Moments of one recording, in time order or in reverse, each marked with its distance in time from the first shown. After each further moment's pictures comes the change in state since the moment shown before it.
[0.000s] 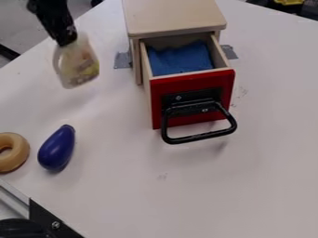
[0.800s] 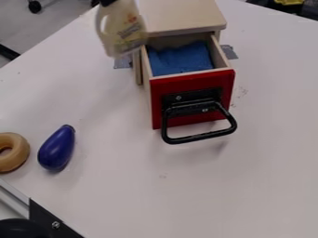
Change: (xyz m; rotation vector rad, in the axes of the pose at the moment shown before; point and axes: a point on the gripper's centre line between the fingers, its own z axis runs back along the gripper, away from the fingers) arm 0.066 -0.066 0.050 -0.051 -0.114 -0.188
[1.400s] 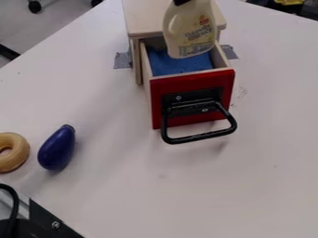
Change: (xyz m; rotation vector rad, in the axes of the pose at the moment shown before) arm 0.052 -0.056 -0.003 -0.021 -0.031 -0.152
